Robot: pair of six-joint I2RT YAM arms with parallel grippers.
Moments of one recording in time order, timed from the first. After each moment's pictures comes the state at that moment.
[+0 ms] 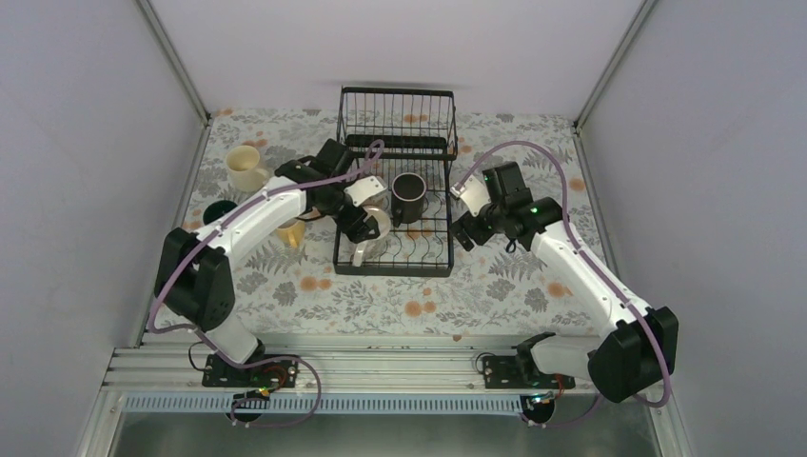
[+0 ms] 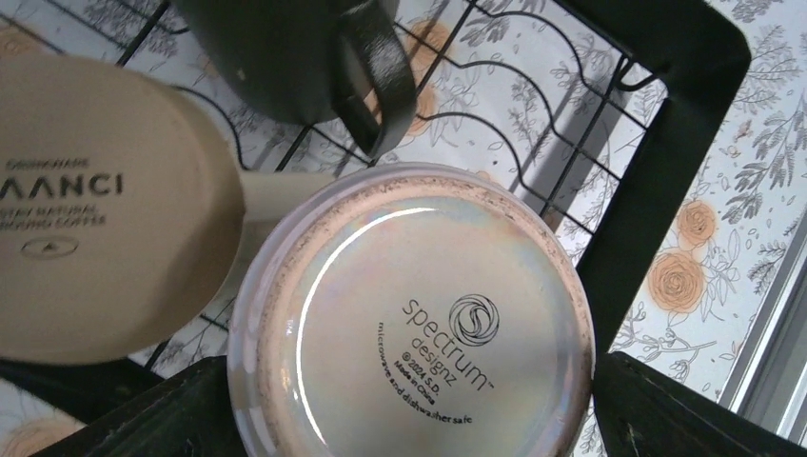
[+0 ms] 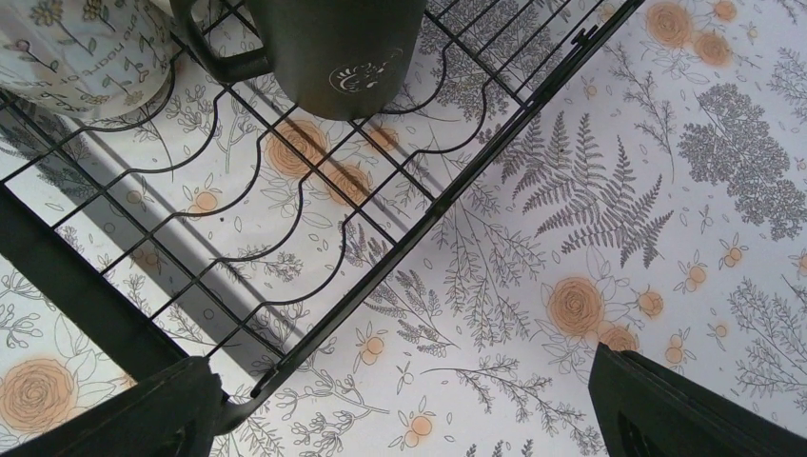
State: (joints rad) left arm -0.52 1.62 1.33 -0.85 0.35 0.34; right arm 0.42 1.24 1.07 -0.76 -0.07 -0.37
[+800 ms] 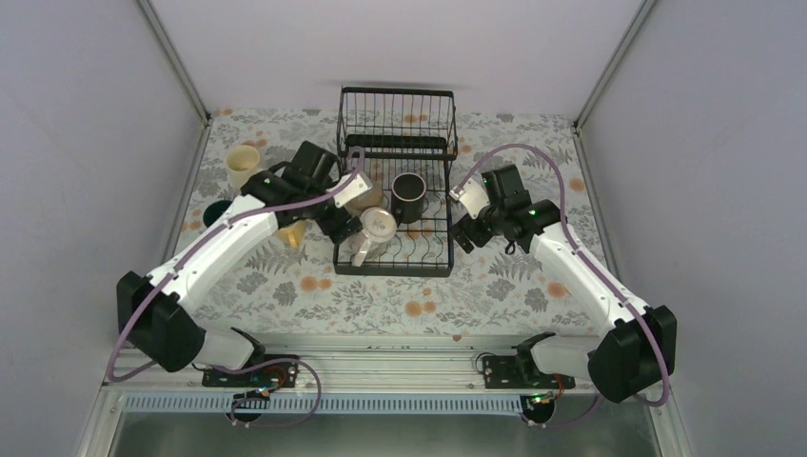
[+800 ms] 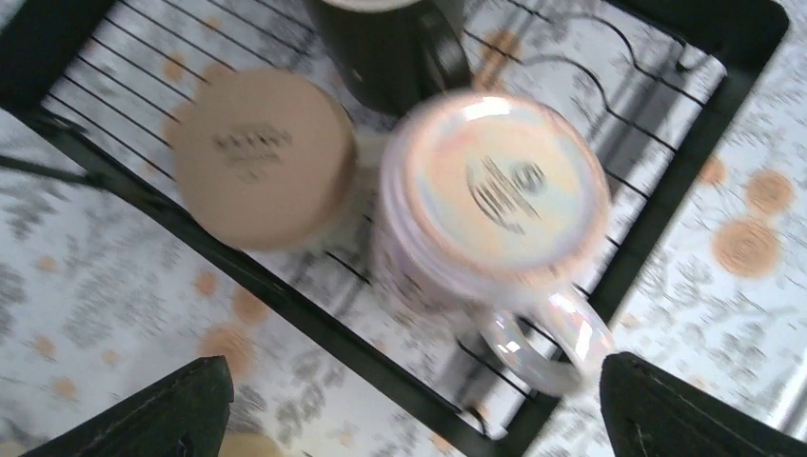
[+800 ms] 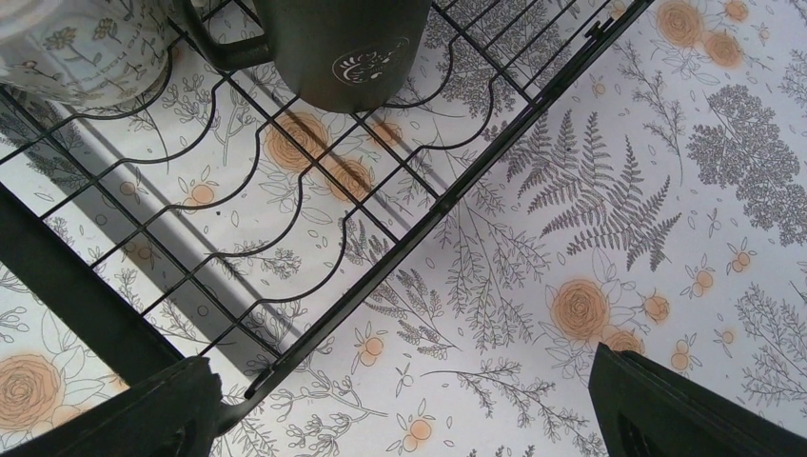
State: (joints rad) left arm -0.55 1.42 1.31 -0.86 0.15 0.39; right arm 0.42 1.24 1.03 -0.74 -0.07 -0.39
